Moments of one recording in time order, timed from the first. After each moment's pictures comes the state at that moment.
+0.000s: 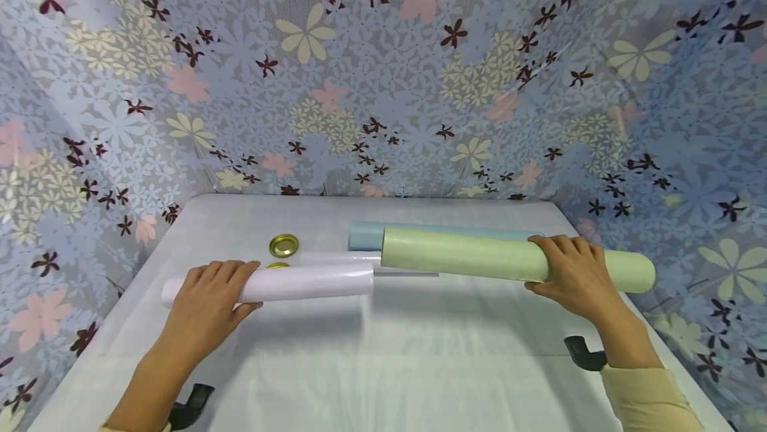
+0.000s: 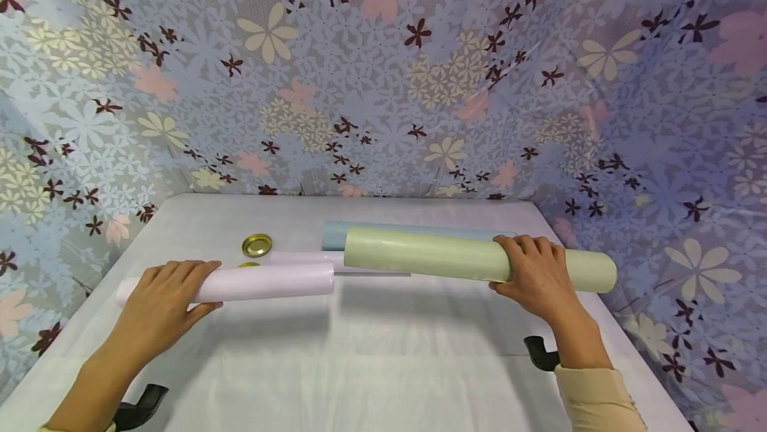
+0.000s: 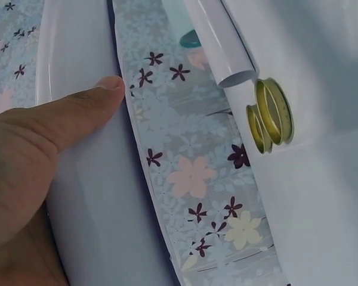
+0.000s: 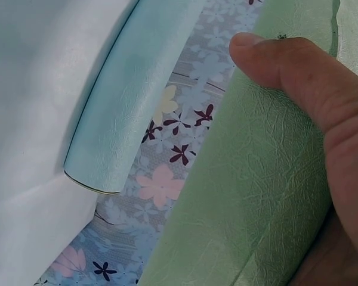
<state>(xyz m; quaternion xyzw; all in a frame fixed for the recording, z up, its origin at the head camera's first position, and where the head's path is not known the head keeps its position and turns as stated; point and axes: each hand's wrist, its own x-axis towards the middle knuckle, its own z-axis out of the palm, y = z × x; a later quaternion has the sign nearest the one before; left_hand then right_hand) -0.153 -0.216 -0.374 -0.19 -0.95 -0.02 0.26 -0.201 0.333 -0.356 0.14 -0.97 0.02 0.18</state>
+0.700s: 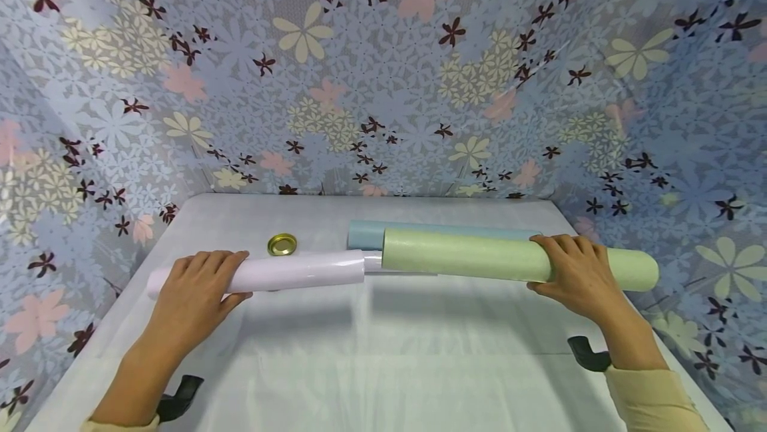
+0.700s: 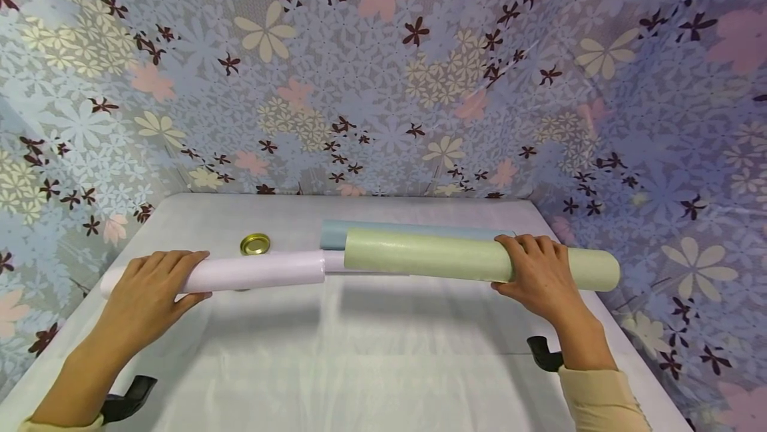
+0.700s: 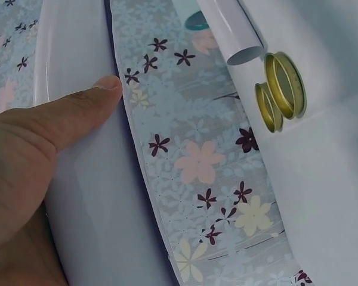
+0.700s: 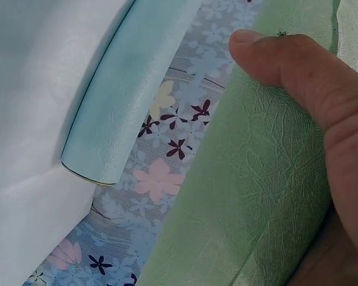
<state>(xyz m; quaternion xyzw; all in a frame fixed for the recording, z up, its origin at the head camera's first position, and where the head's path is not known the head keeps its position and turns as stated) -0.157 -0.225 -0.360 -0.18 -0.95 -0.01 0.26 -0.197 0.335 -0.353 0.14 -0.98 0.02 0.17</state>
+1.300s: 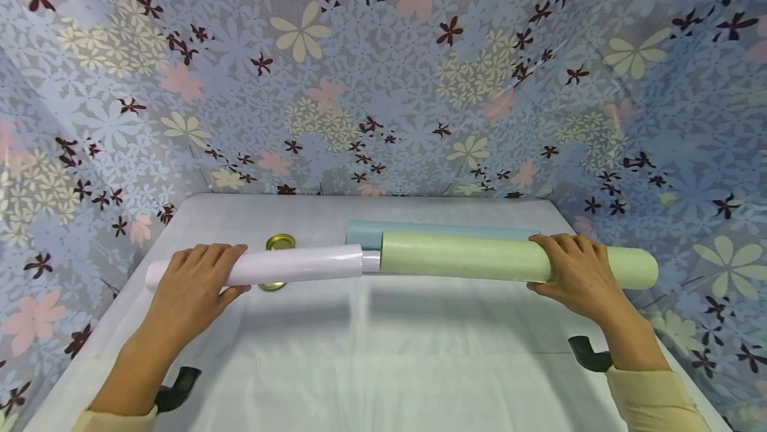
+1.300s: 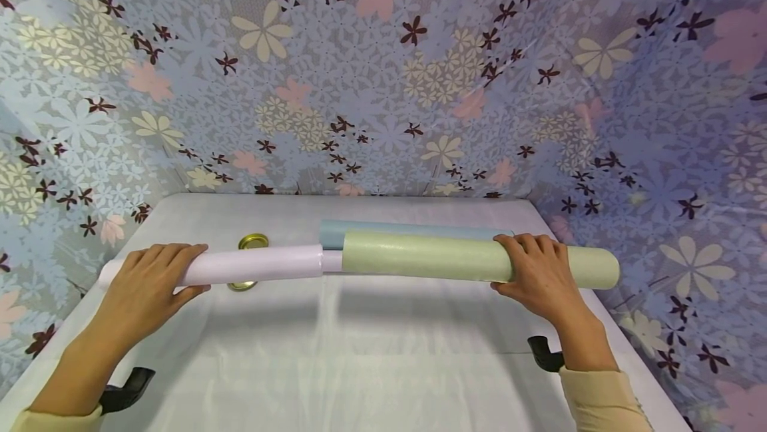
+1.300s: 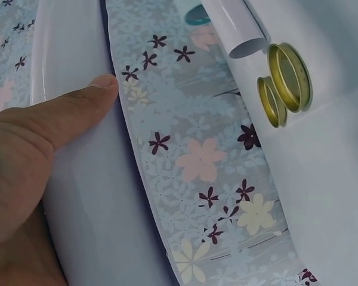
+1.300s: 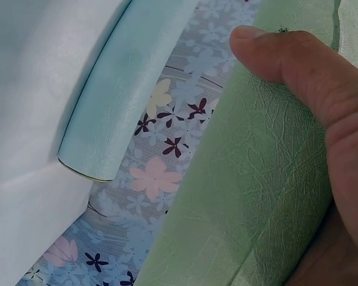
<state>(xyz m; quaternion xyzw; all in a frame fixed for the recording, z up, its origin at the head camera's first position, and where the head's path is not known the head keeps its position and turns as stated) -0.165 -0.227 -0.355 -0.19 -0.94 -0.02 0.27 -0.195 0.337 -0.351 0.15 -0.97 0.02 0.18</state>
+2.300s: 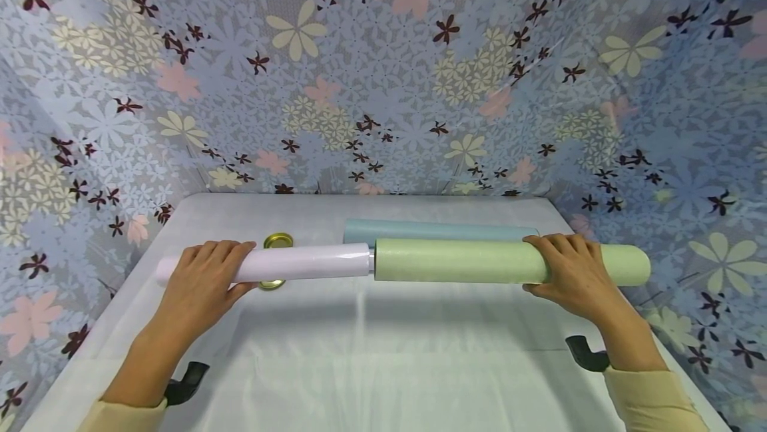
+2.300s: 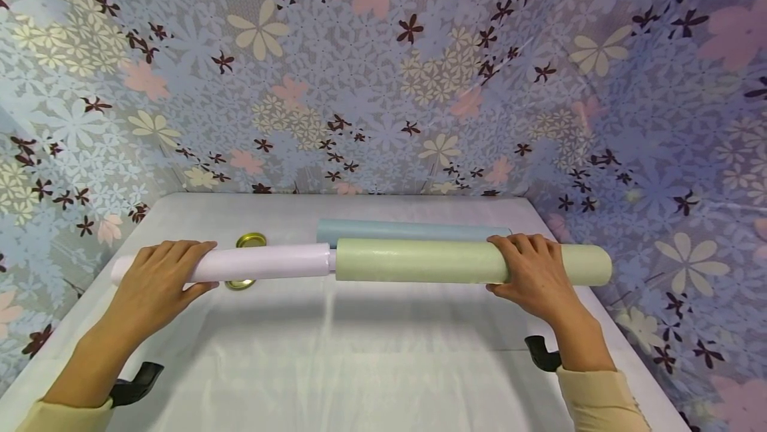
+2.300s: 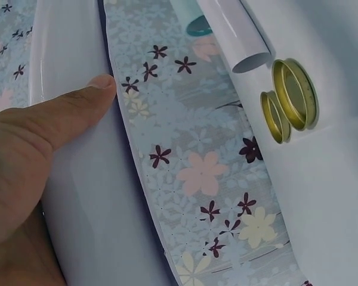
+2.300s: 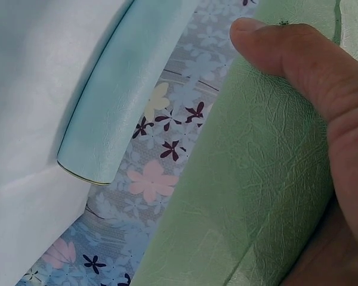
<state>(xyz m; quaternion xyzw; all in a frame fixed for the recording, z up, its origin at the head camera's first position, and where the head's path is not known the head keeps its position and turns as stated) -0.172 -0.216 -0.359 -0.20 -0.95 -0.02 0.26 -0.191 0.335 -0.352 0.17 -0.97 0.02 0.20</state>
